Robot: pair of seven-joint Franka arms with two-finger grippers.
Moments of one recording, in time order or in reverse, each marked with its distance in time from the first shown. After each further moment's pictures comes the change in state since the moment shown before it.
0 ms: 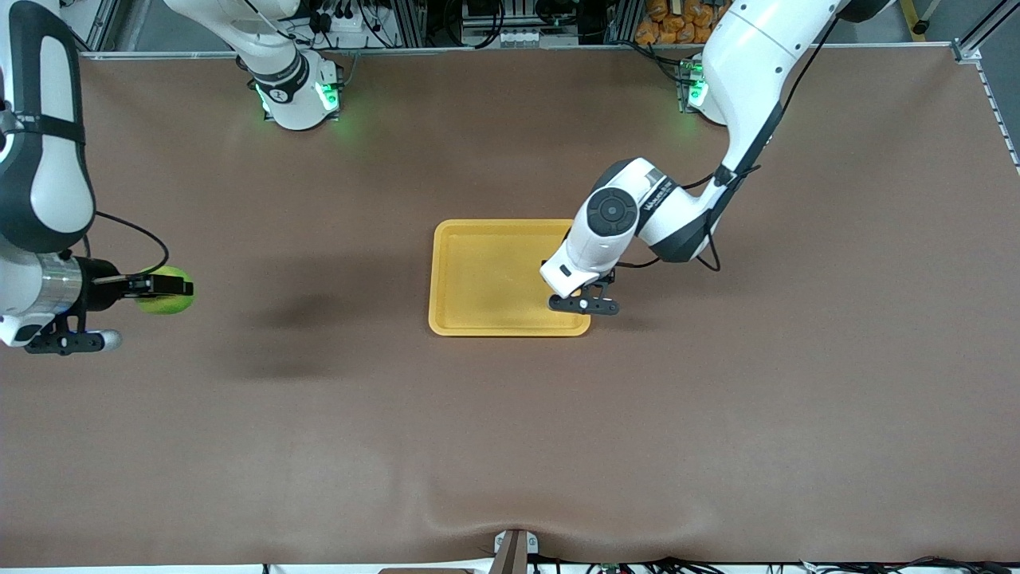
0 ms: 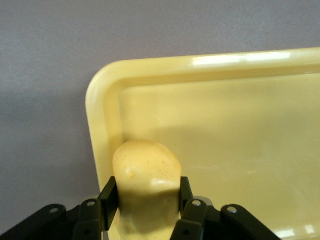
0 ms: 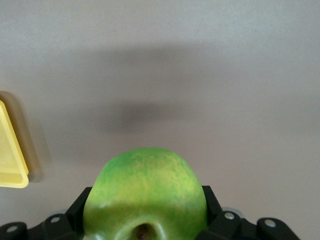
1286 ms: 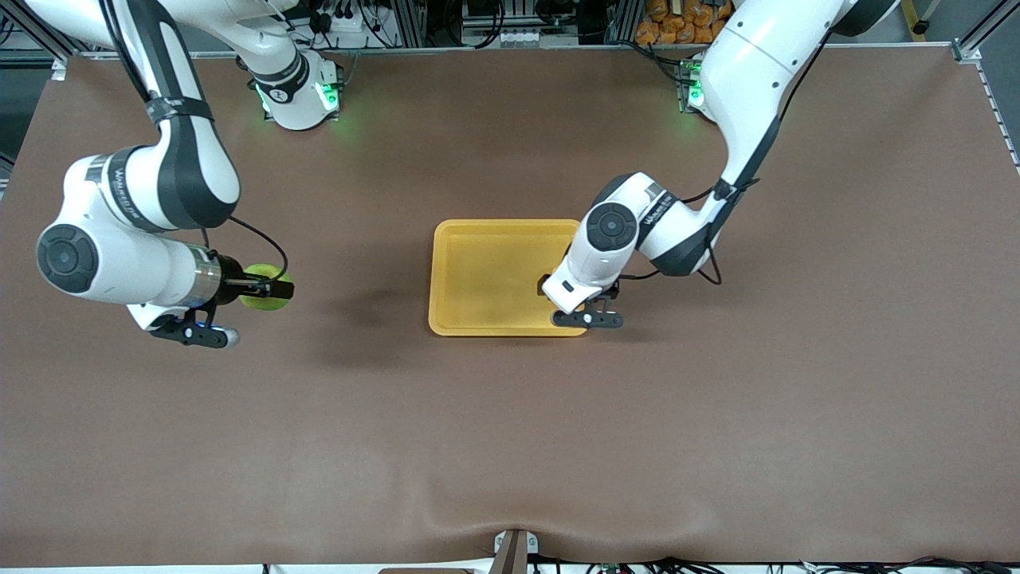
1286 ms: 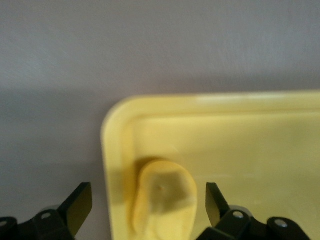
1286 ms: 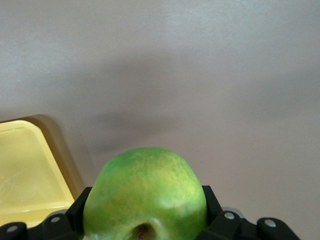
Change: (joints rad) left arm 0.019 0.012 0.032 0.070 0.013 -0.033 -0.014; right arm 0.250 -0.033 0.005 -0.142 0.024 0.172 0.411
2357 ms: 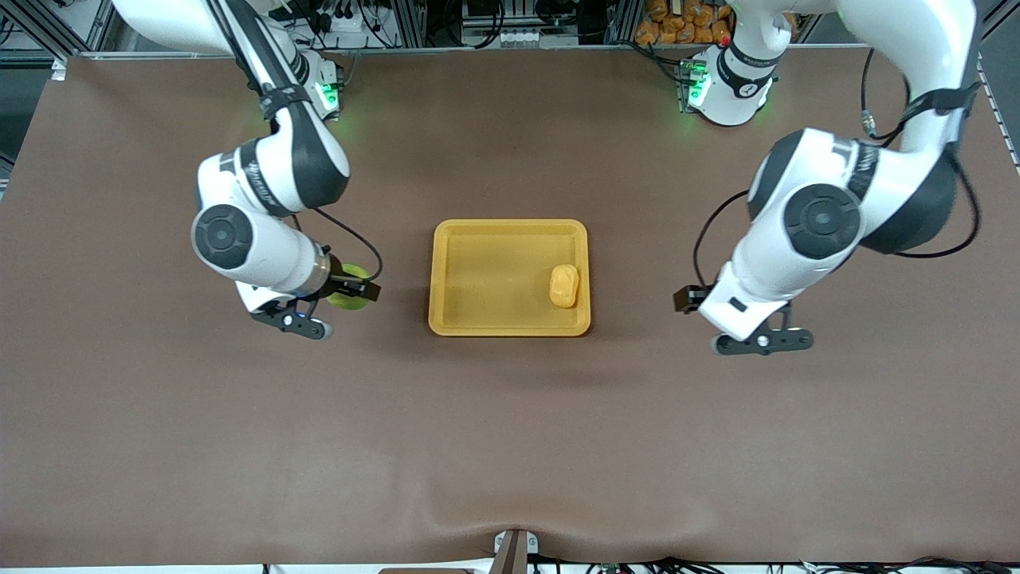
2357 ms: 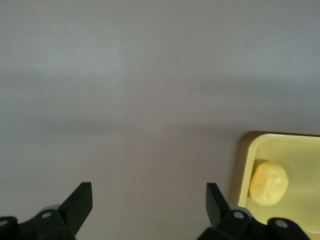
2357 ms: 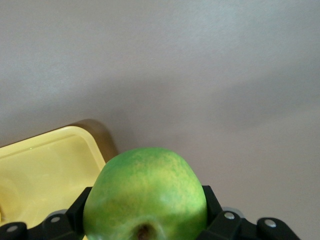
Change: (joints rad) left arm 0.274 -0.236 0.001 0.213 0.005 -0.528 0.247; right arm 0.224 0.049 0.001 -0.038 0.006 0.180 0.328
